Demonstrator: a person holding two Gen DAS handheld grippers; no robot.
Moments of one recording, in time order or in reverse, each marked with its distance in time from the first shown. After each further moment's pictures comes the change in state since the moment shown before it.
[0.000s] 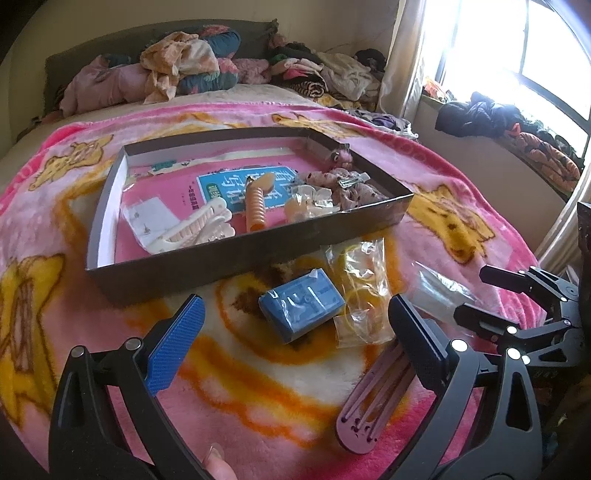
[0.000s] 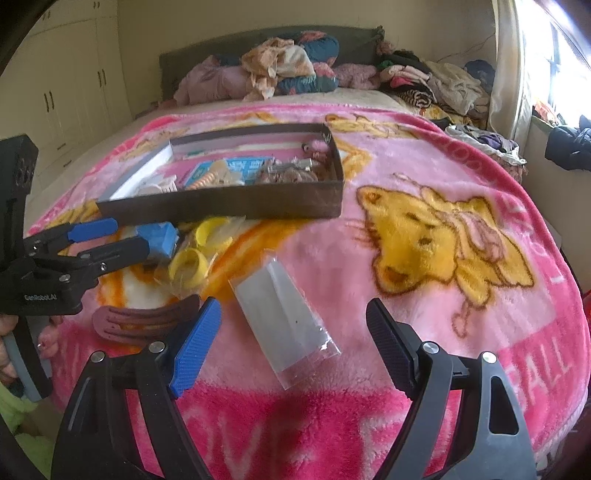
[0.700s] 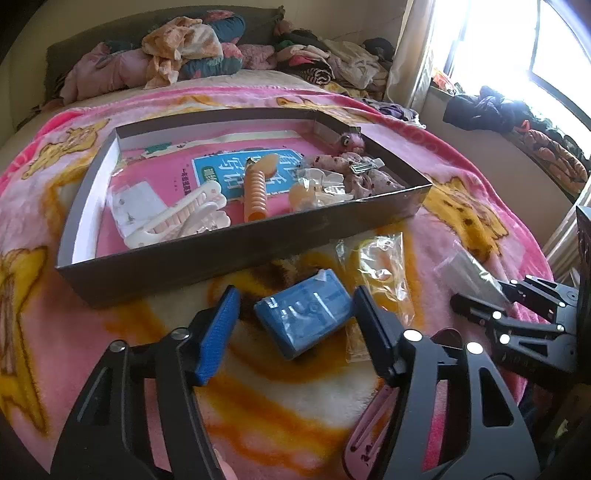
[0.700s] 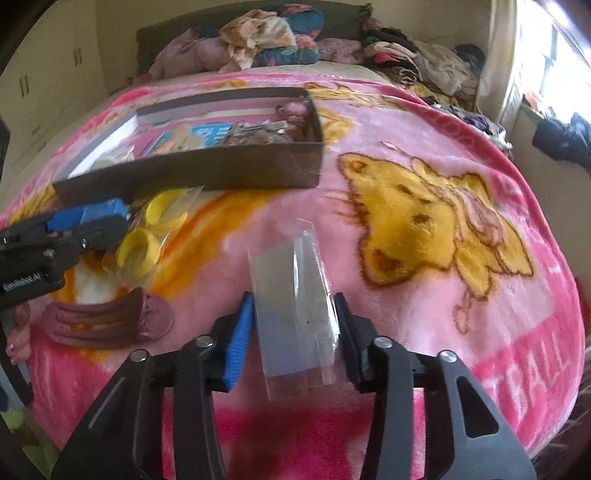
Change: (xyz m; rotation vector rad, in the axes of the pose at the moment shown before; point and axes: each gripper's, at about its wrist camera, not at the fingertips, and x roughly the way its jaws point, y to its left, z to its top) left arm 0.024 0.001 0.001 -0.025 0.050 0.005; right arm 0.032 -0.014 0.002 0.042 0.078 -0.085
